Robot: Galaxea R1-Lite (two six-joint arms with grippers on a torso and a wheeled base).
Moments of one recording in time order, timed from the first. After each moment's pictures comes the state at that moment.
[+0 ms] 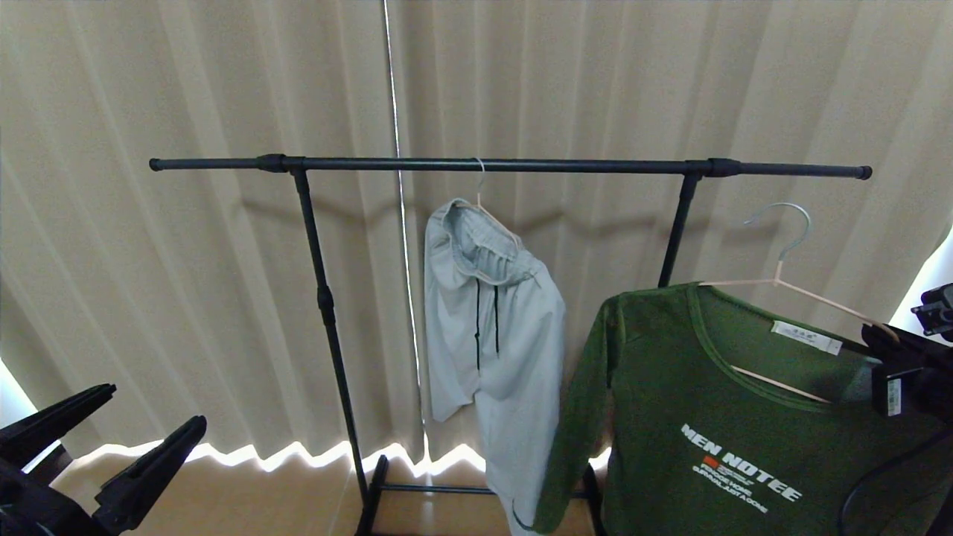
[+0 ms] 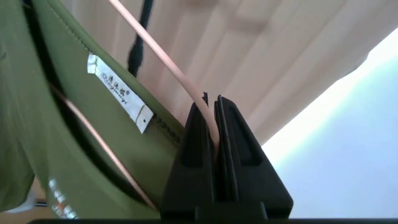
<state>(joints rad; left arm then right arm) -0.04 0.95 -0.02 -0.88 -0.23 0.08 -0.12 1.38 -0.25 -0.97 -0.05 -0.35</state>
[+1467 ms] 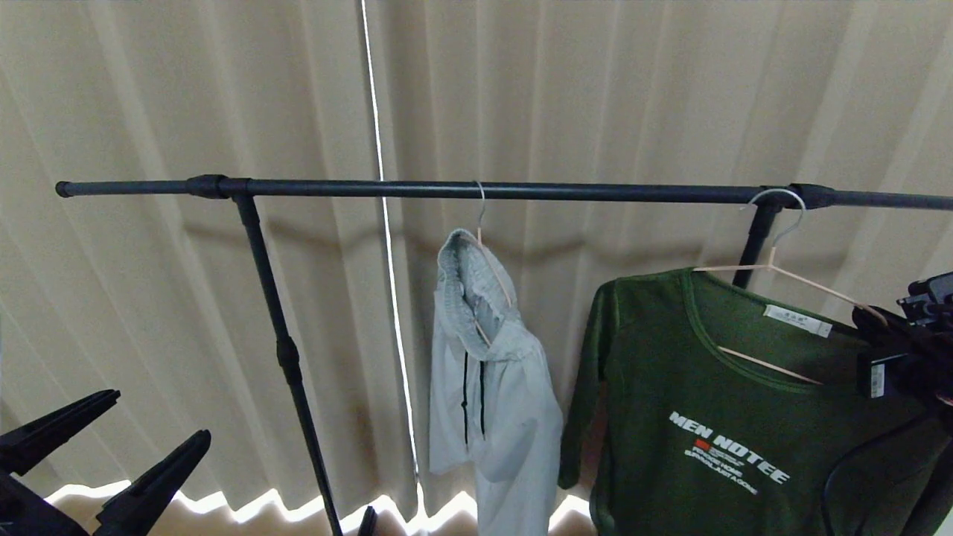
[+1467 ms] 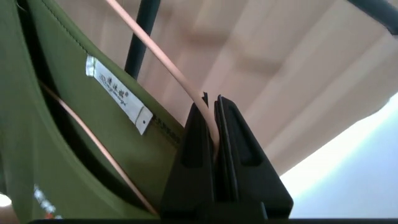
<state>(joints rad) -0.07 0.93 -0.01 -0.87 -0.23 0.12 -0.11 1.49 -0.23 -1.19 -0.05 -0.37</state>
